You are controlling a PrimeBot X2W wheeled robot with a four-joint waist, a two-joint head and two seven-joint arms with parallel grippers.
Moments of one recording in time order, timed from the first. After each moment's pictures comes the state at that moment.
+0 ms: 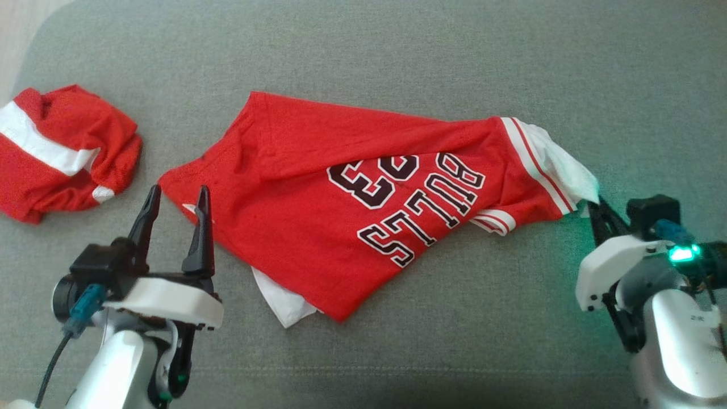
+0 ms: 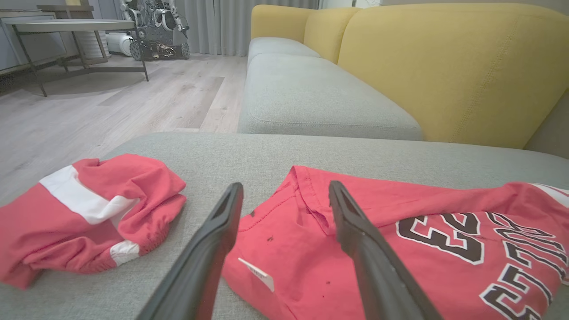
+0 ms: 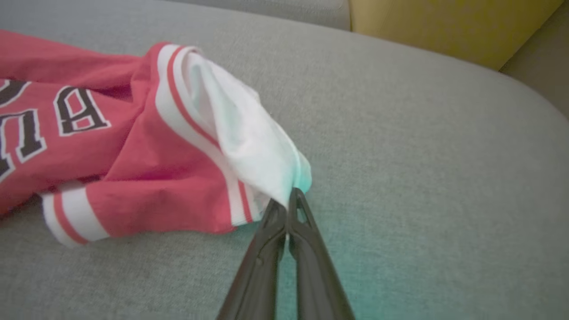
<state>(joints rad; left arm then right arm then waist) -0.15 0.29 -0.33 0.11 -0.41 0.16 -0.25 -0.25 -0.12 -0.05 0.36 -0.07 0.13 0.18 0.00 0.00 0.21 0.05</state>
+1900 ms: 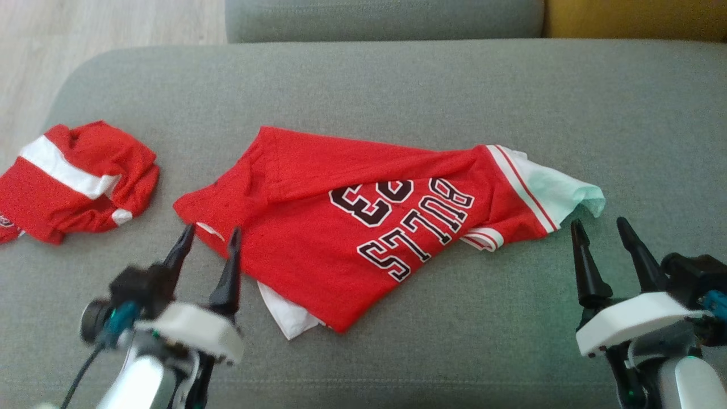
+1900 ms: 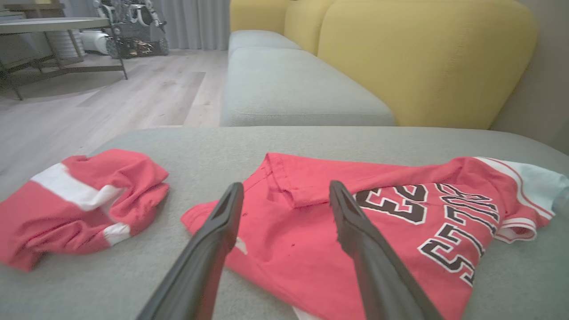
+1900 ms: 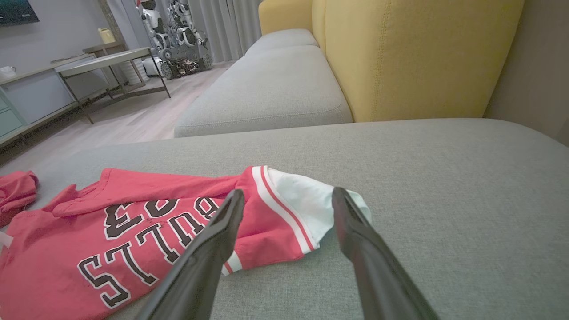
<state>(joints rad) -0.07 0.32 -0.41 0.07 -0.42 0.17 -0.17 0.03 -0.05 -0.05 -0.02 0.18 0.13 0.12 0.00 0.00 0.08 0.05</state>
